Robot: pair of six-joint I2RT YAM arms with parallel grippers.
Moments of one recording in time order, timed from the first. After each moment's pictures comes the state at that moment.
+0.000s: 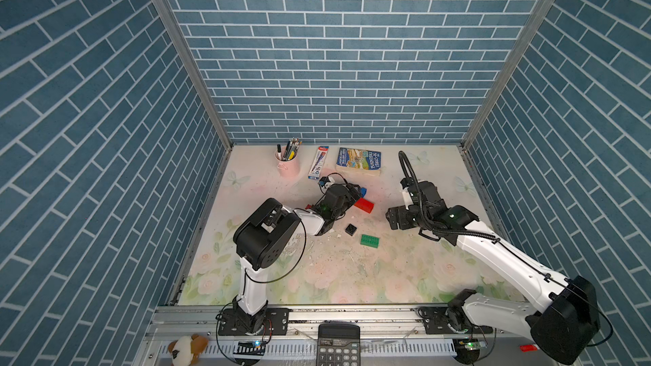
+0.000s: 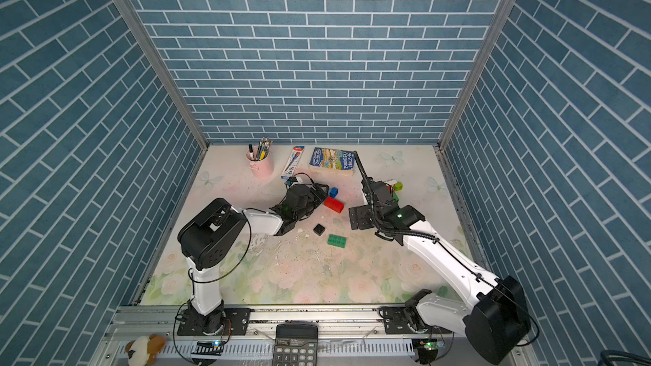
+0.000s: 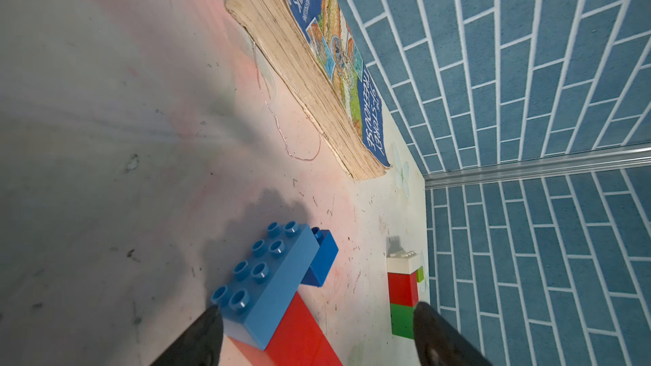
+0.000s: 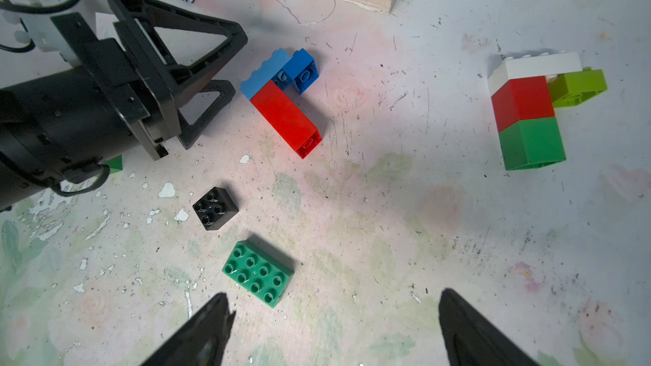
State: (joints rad) left arm -0.68 1.96 0.96 0.54 -0.11 -1.22; right arm 0.61 1.18 0.92 -0.63 0.07 0.29
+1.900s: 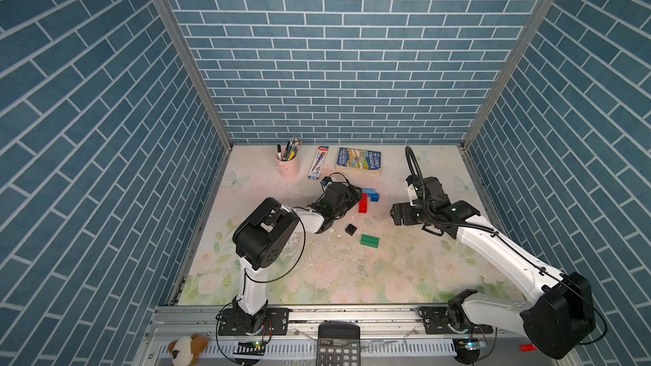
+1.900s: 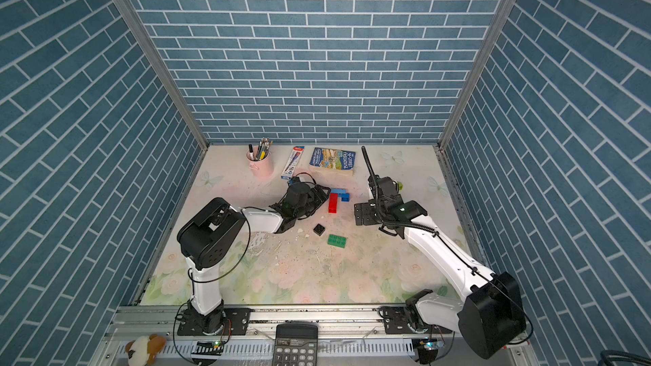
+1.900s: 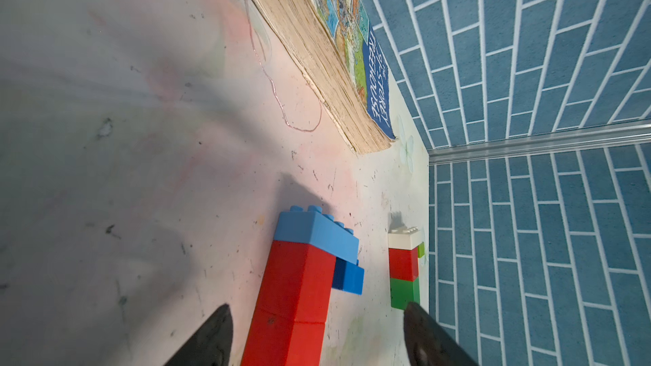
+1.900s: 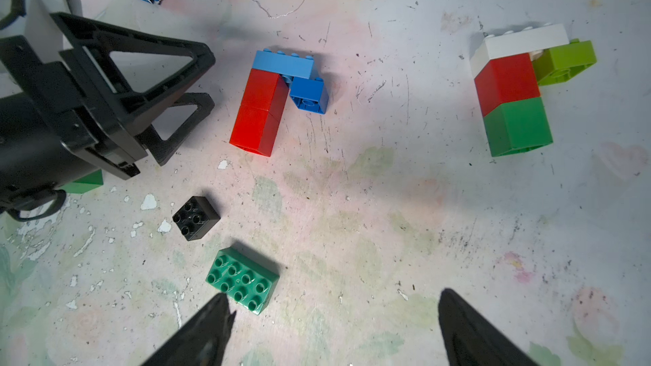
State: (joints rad) left arm -0.68 1.95 0.98 0.49 -0.01 -1.22; right arm 0.52 1.21 0.94 -0.65 0.01 0.29
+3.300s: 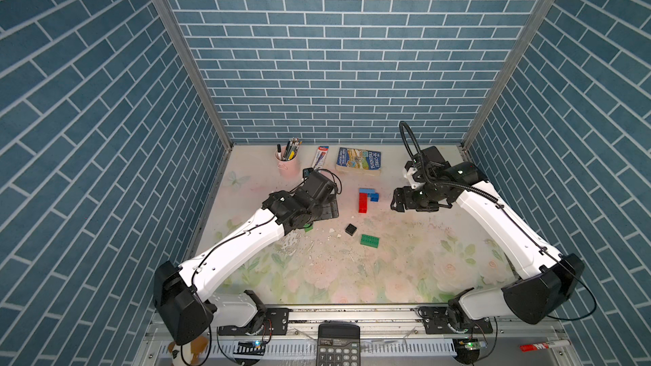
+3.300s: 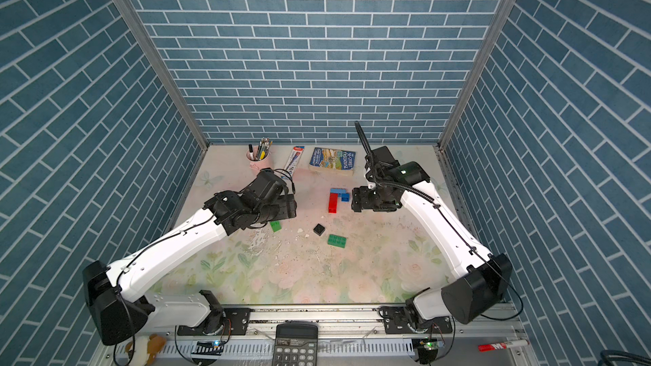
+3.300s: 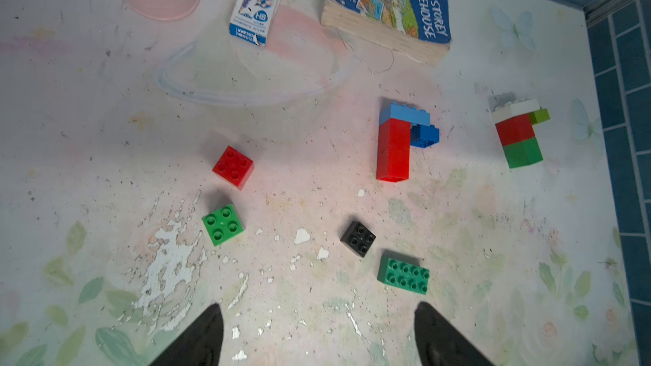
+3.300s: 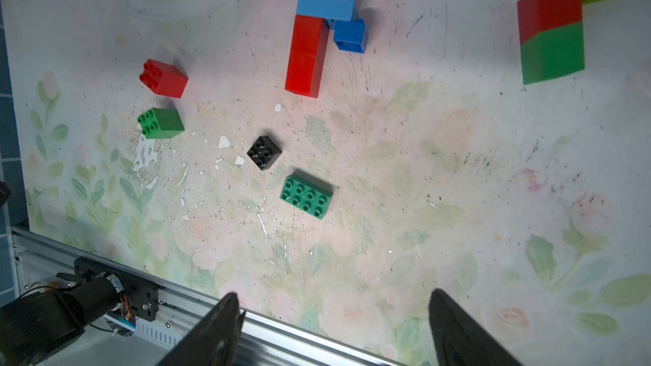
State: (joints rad) left arm -0.79 1.35 1.29 -0.92 -0.25 -0.80; right arm 0.52 1.40 1.46 -1.27 -0.16 0.34
